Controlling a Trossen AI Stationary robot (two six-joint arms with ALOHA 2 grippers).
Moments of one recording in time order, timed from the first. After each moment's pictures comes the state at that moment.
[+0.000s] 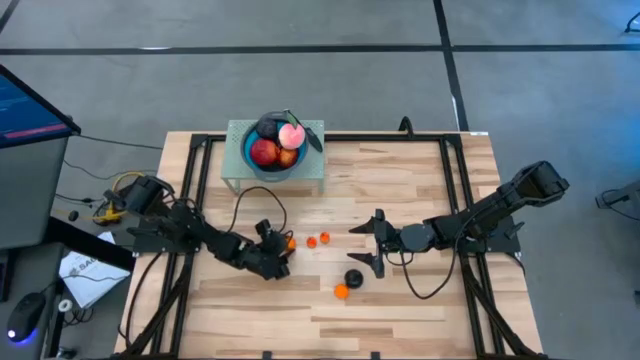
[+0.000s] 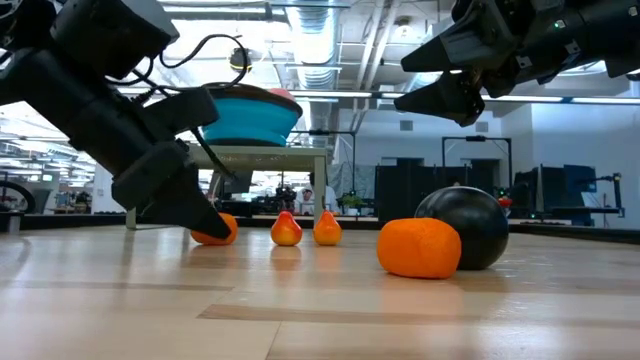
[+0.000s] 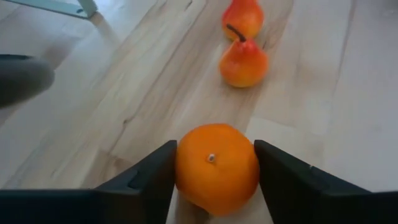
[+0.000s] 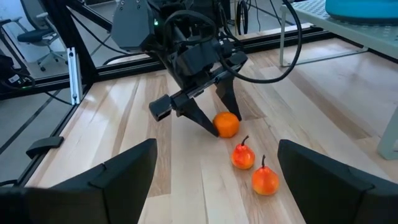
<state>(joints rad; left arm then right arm) -0.43 1.71 0.58 0.20 -0.71 -0.55 0.36 1.40 0.48 0.63 0.40 0.29</state>
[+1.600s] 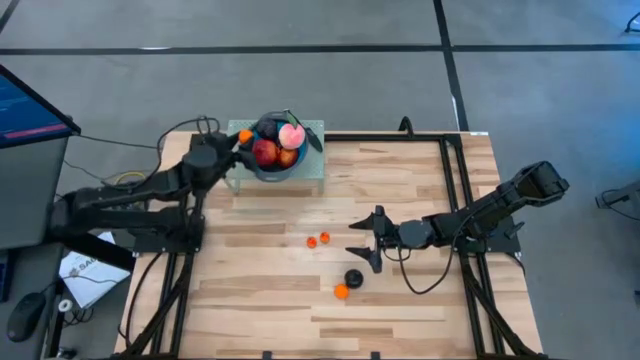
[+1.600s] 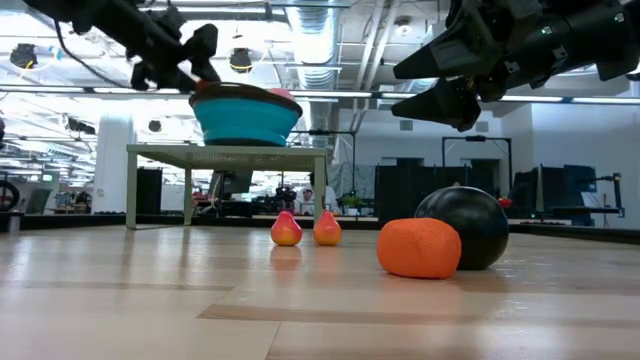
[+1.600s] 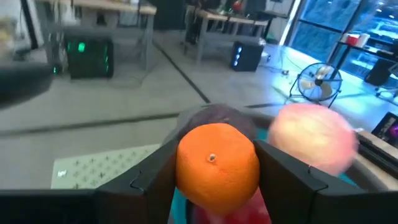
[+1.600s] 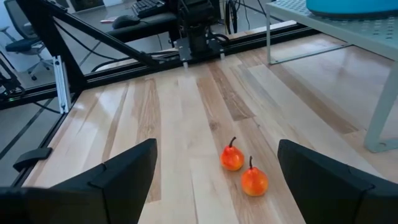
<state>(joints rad) 0.36 0.83 0.58 0.03 -0.73 -0.34 0.33 1.40 0.48 0.63 0.40 0.33</state>
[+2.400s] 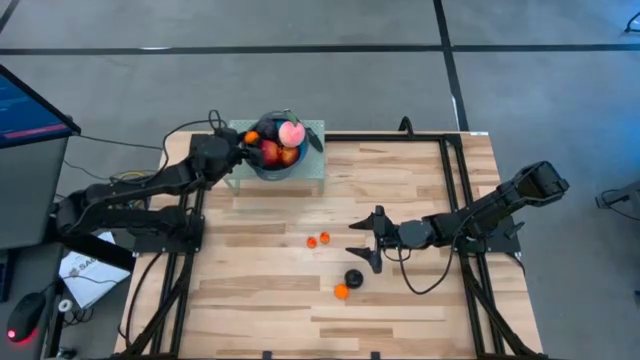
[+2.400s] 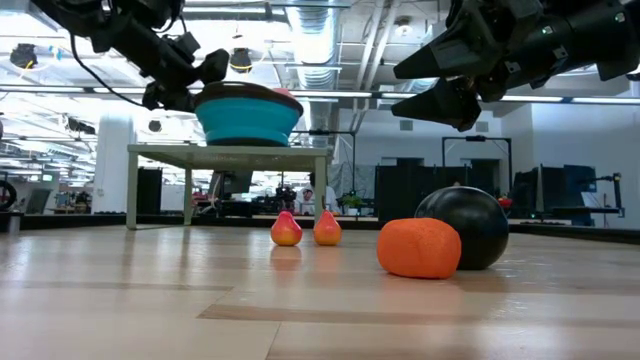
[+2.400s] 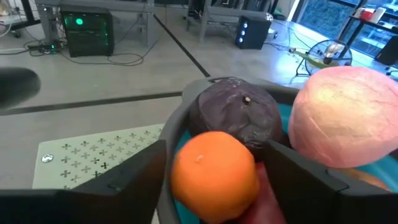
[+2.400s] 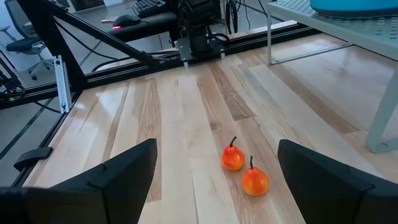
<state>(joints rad) 0.49 0.95 0.58 0.05 -0.58 -0.38 0.33 1.40 0.48 0.63 0.40 0.33</state>
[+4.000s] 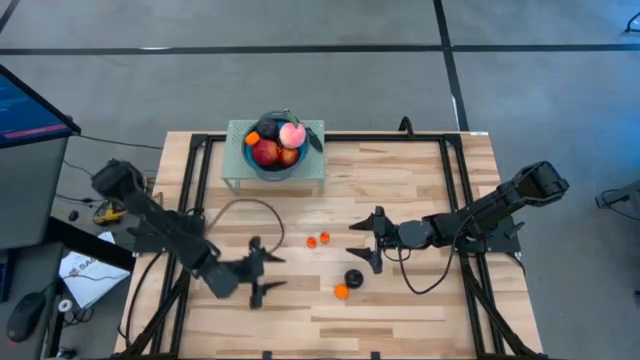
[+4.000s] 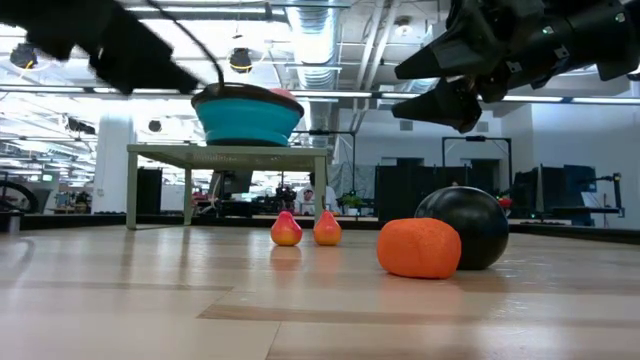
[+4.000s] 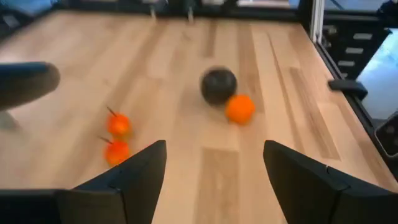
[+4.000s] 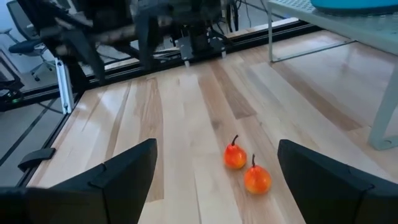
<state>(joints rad) -0.71 1.38 0.58 0.25 -0.75 -0.42 0.33 1.40 0.48 0.62 0.39 0.34</state>
